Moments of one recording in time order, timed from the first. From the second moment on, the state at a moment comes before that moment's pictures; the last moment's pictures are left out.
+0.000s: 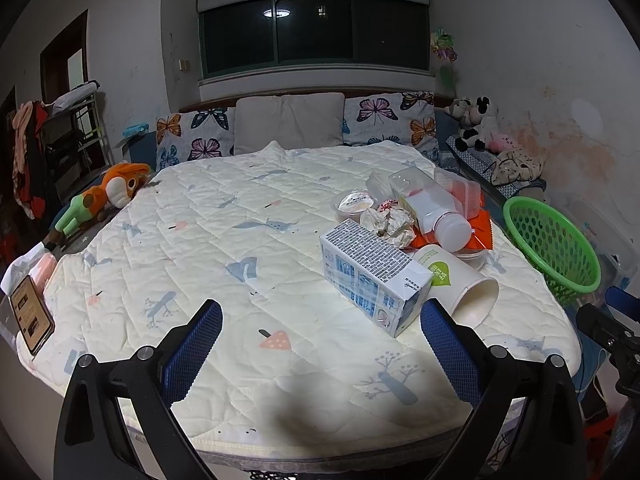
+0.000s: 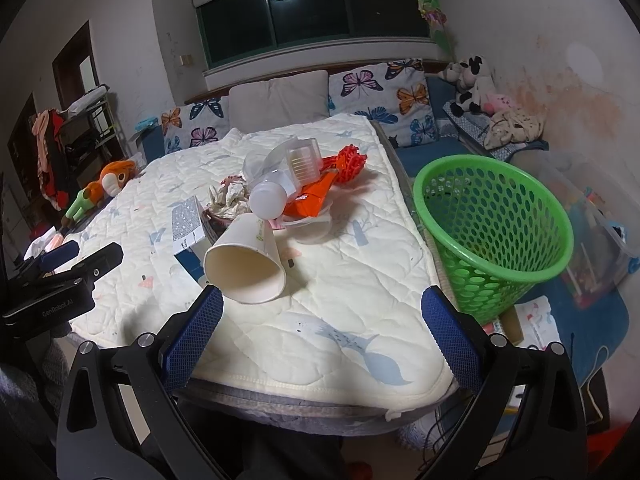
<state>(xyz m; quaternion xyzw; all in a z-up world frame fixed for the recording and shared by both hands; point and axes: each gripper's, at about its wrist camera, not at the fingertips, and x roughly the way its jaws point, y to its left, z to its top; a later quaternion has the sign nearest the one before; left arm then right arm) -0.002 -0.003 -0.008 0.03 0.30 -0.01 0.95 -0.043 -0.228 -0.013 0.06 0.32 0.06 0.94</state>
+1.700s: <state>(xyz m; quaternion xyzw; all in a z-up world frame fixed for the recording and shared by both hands) 0.014 0.016 -0.018 0.02 0.32 0.00 0.95 -0.015 -0.222 -0.016 0.05 0.34 0.08 0.94</state>
